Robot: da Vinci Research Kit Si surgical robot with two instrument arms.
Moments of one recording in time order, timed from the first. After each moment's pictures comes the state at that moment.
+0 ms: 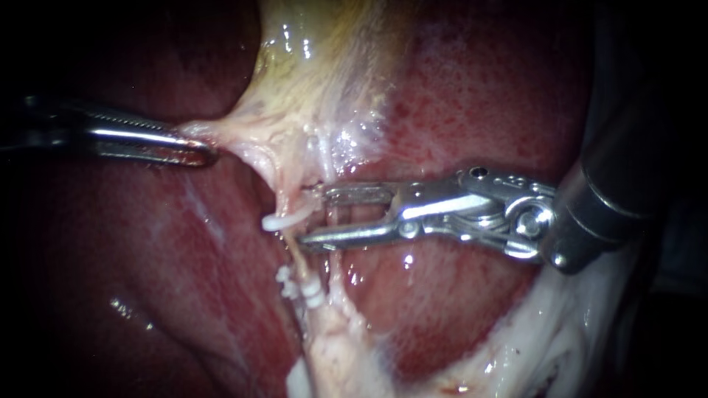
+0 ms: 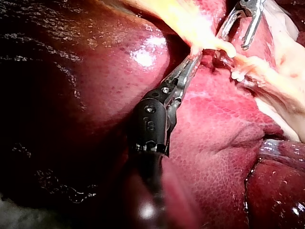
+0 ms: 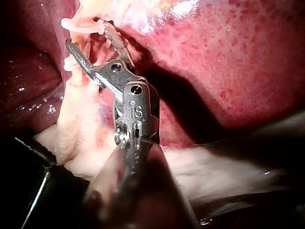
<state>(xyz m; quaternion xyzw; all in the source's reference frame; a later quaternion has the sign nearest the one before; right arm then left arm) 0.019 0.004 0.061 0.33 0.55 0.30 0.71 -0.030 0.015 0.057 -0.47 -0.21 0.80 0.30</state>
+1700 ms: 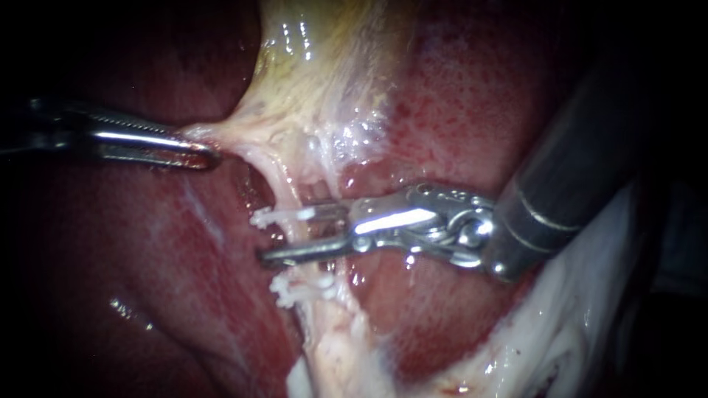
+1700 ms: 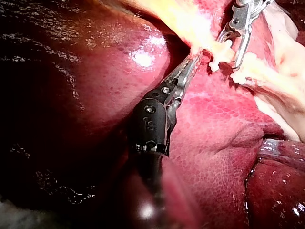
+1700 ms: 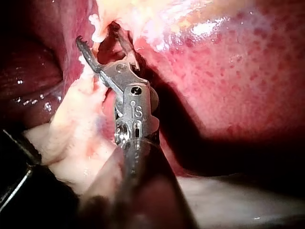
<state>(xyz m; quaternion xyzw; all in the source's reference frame) 0.021 0.002 0.065 0.31 0.52 0.25 0.76 -0.030 0.014 0.058 -0.46 -0.21 0.80 0.30</state>
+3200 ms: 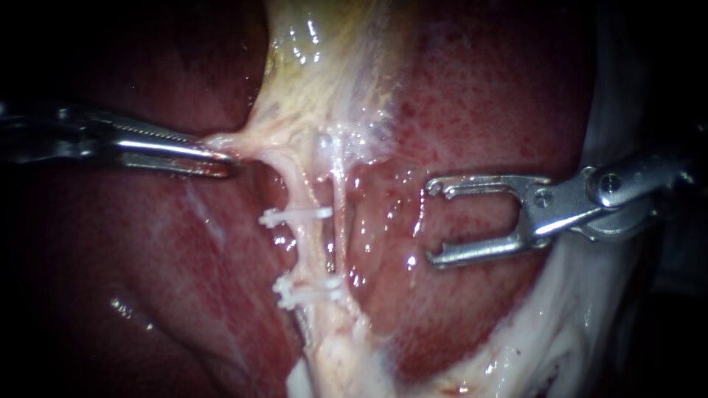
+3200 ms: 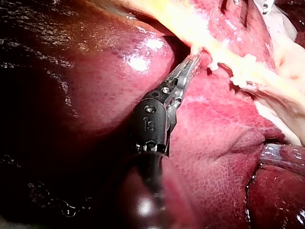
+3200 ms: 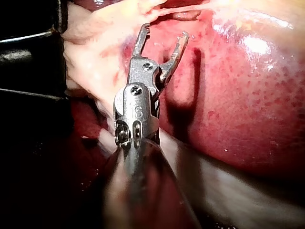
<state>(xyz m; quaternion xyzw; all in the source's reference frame) 0.006 0.004 0.056 0.18 0.55 0.12 0.81 -0.033 0.014 0.061 -0.46 -0.22 0.81 0.30</state>
